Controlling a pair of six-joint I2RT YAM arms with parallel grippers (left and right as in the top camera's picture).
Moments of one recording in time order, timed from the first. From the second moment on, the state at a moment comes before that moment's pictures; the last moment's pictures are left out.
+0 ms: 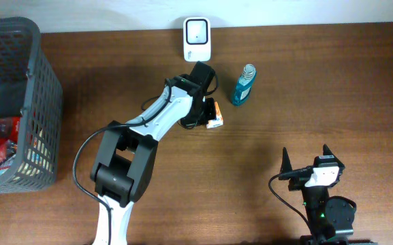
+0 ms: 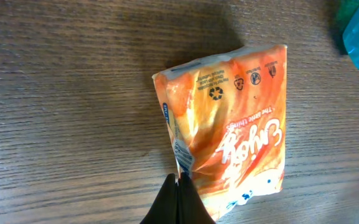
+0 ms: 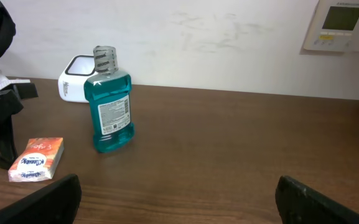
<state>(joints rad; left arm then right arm) -0.52 2.20 1.68 -0.81 0.16 -0.59 0.02 0.01 0.01 -0.08 0.00 -0.05</state>
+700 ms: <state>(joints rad) -0.54 2.20 1.68 -0.74 0.09 -0.58 0.02 0.01 0.01 -0.08 0.00 -0.05</state>
